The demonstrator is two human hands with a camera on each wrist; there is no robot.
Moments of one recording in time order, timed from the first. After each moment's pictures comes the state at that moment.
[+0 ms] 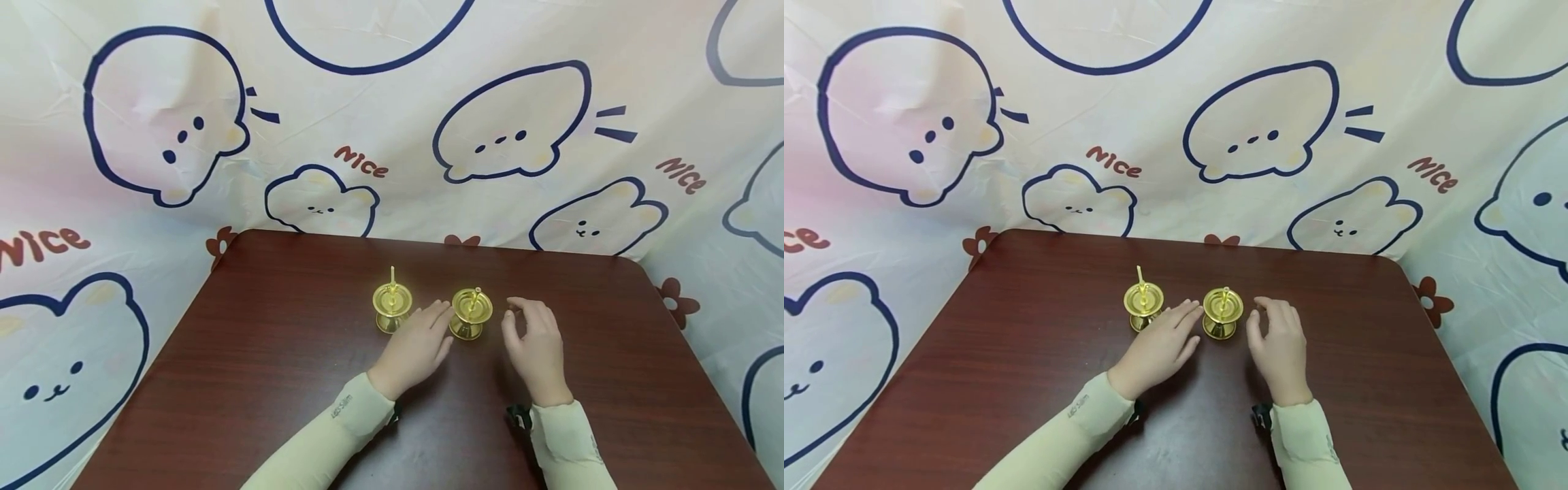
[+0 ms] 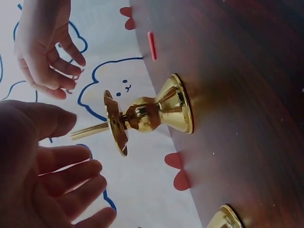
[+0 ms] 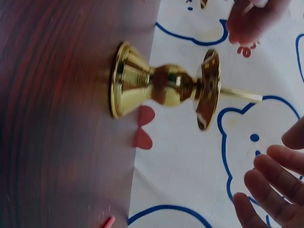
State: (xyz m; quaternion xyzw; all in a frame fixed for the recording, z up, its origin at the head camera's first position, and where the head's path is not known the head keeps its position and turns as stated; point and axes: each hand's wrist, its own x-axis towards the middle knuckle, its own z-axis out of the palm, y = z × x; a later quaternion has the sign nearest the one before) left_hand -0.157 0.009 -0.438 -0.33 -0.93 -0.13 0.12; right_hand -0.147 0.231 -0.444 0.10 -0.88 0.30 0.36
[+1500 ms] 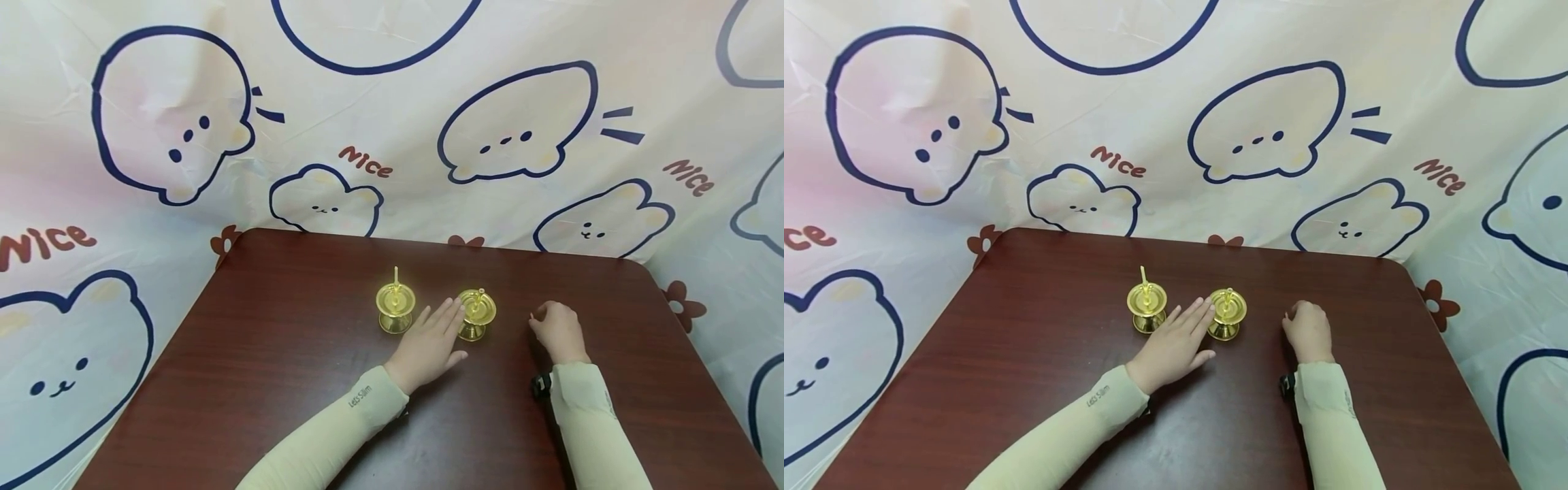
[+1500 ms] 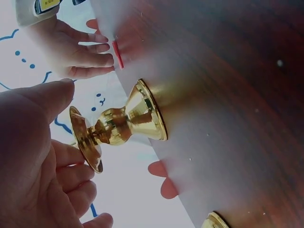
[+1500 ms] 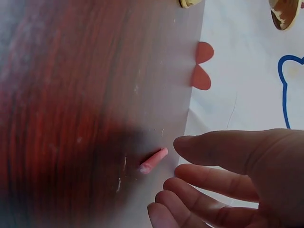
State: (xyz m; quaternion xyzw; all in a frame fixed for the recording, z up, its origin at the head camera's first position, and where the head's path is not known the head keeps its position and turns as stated) left_hand -0.165 0.024 -0.451 -0.33 -0.94 -0.03 0.04; right_hand -0.197 0.298 -0.453 -0.08 -0.96 0.26 -0.02
